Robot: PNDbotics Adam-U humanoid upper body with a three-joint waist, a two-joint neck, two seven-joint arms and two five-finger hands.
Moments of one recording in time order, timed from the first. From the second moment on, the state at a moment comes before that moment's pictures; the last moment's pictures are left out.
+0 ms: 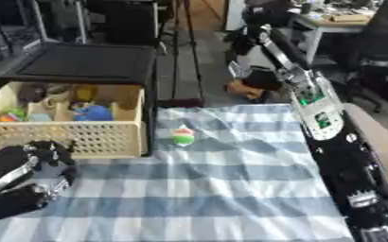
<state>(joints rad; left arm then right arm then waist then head) -0.44 0.62 -0.35 -1.80 -0.66 0.04 -0.45 -0.77 -0.29 -0.09 -1.32 0.62 -0.39 0.21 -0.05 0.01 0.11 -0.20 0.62</state>
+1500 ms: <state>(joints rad) -0.42 0.65 -0.32 -1.70 -0.65 0.06 -0.73 -0.77 -0.27 -0.10 -1.33 0.62 -0.40 0.22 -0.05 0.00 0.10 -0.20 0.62</state>
